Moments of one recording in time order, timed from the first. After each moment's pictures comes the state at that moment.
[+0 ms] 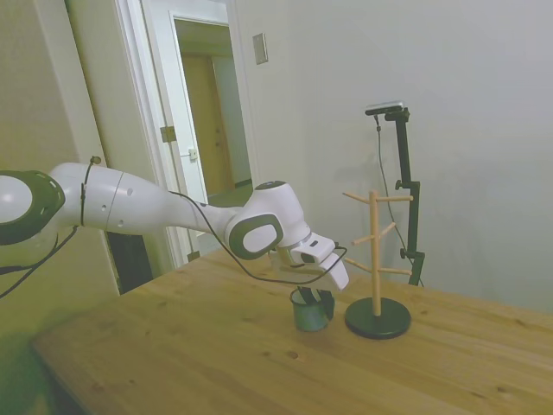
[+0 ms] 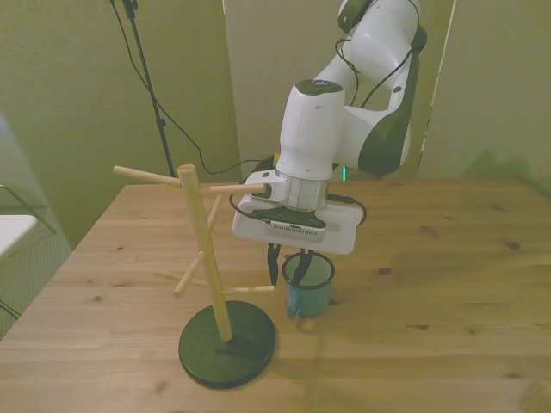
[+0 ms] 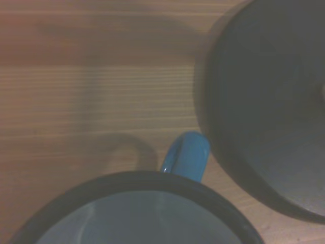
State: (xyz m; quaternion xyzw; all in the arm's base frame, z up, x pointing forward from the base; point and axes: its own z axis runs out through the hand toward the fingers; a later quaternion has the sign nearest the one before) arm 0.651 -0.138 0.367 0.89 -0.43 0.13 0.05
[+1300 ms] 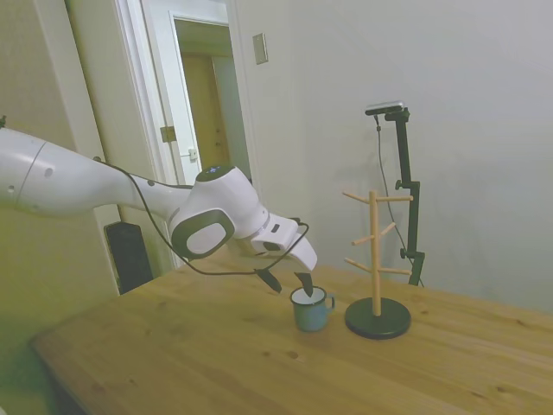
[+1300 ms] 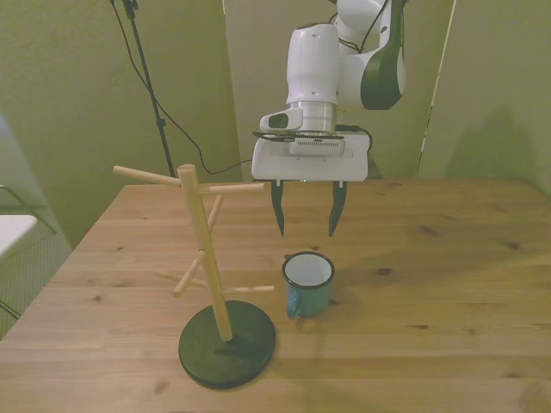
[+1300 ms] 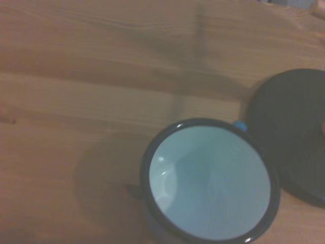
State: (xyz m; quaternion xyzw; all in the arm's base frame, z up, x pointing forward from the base) arm 0.548 -0.108 0.434 0.91 -0.33 0.23 -0.04
